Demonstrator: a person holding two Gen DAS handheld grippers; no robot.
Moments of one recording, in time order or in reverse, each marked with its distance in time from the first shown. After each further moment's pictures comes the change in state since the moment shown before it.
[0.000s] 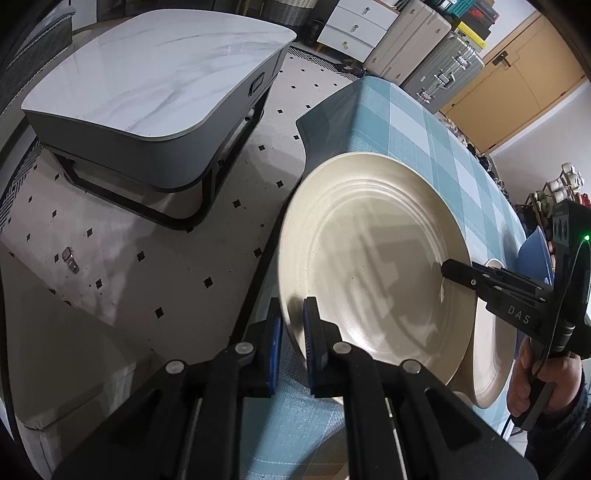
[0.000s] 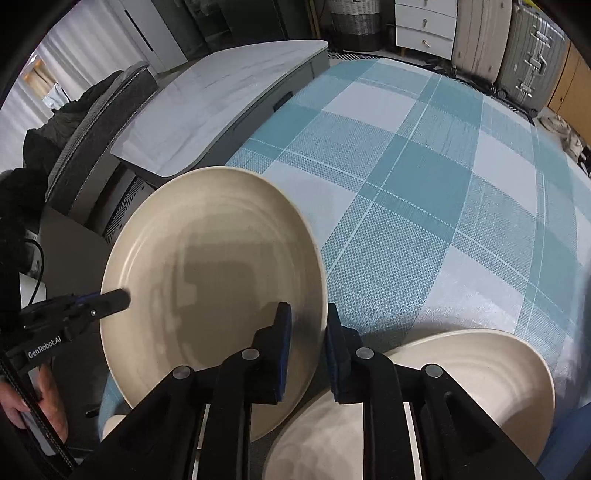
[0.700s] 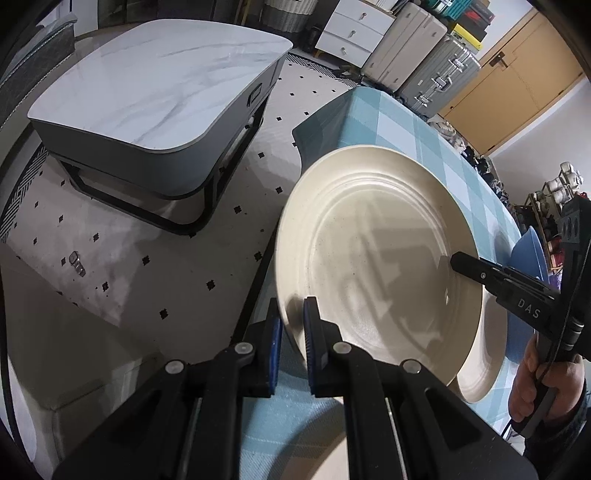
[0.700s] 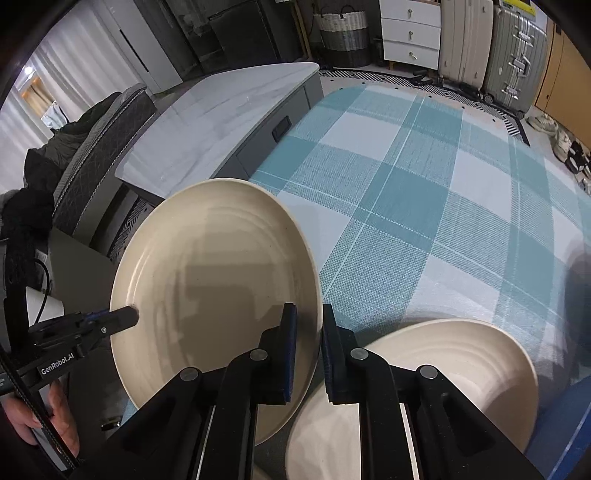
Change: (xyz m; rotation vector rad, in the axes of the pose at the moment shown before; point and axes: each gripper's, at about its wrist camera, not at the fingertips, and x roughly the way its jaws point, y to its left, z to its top) left arm -0.025 -0.010 -0.002 0.013 -0.022 0.015; right arm -0.046 0.005 -0.002 0.046 -0.072 -0.001
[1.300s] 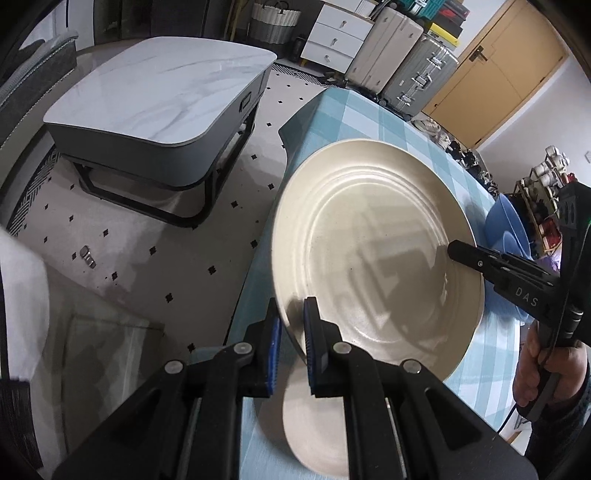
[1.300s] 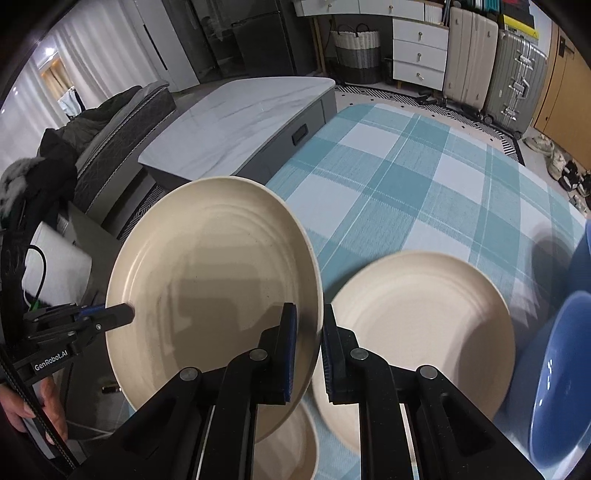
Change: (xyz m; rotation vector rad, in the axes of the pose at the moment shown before) left arm -0.063 -0.015 -0.074 0.058 -0.040 0.000; right arm -0.072 0.033 -0.077 -0.067 -0.057 -0.012
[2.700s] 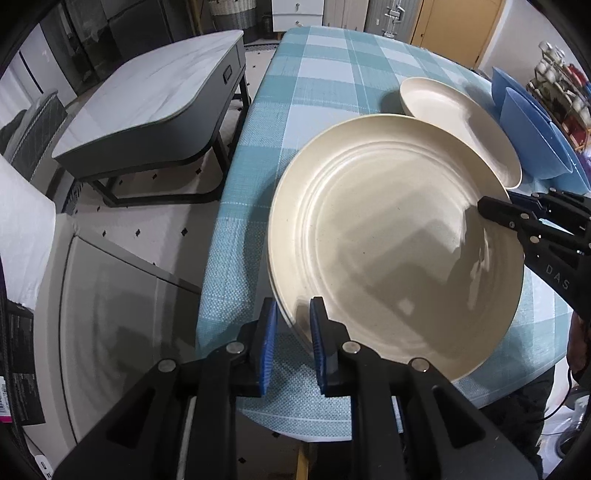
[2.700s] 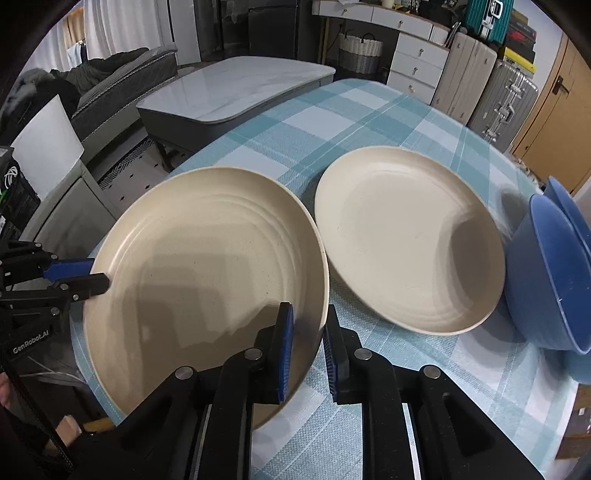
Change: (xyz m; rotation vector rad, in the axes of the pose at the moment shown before) left arm 0.024 -0.034 -0.101 0.259 0.090 0.215; right arm 0.003 0.026 -0.137 -0.132 -0.003 -0.165
